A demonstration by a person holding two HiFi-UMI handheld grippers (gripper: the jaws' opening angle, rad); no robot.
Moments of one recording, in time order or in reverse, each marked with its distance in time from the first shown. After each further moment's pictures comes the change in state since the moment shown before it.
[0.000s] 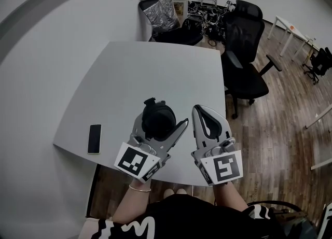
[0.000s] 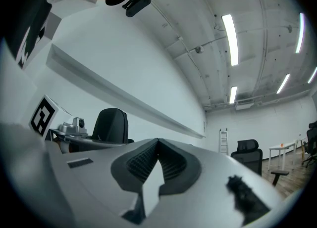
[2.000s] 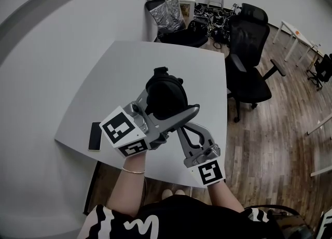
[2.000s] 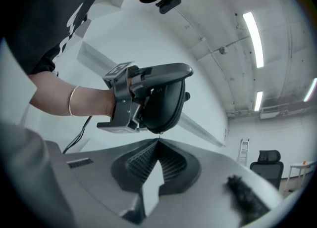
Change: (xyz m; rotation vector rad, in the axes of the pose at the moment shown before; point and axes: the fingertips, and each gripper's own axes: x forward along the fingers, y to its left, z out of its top) left arm 0.030 -0.016 0.068 -0.097 -0.096 -0.357; right arm -0.010 0.063 -0.057 -0.143 -0.037 0.245
